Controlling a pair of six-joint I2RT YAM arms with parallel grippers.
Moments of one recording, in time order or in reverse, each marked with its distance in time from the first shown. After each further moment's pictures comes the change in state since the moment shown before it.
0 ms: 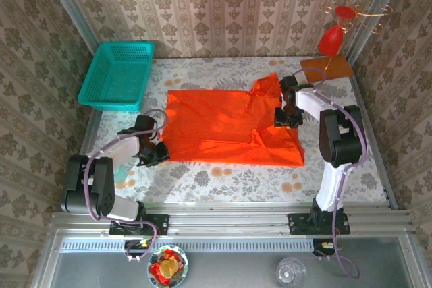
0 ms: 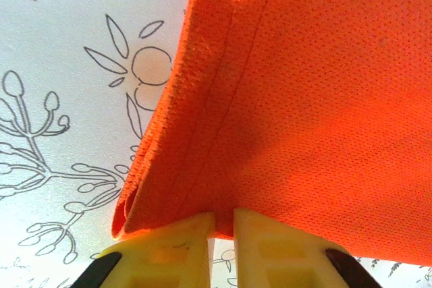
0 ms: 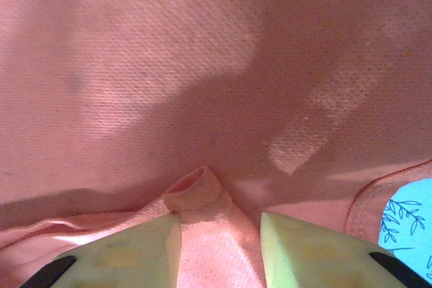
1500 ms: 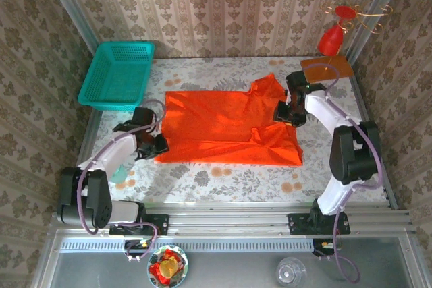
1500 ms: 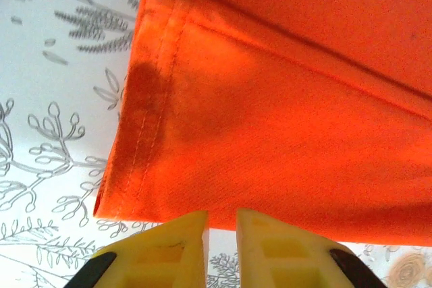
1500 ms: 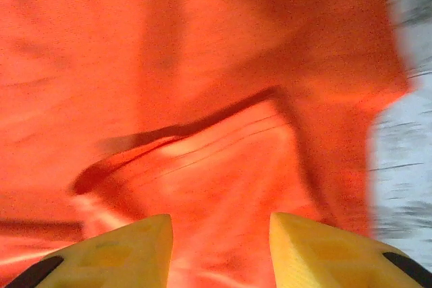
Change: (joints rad) left arm -0.033 -0.094 0.111 -0.108 -0.034 -0.001; right arm 0.009 -0.235 -0.095 0.023 -0.161 0.161
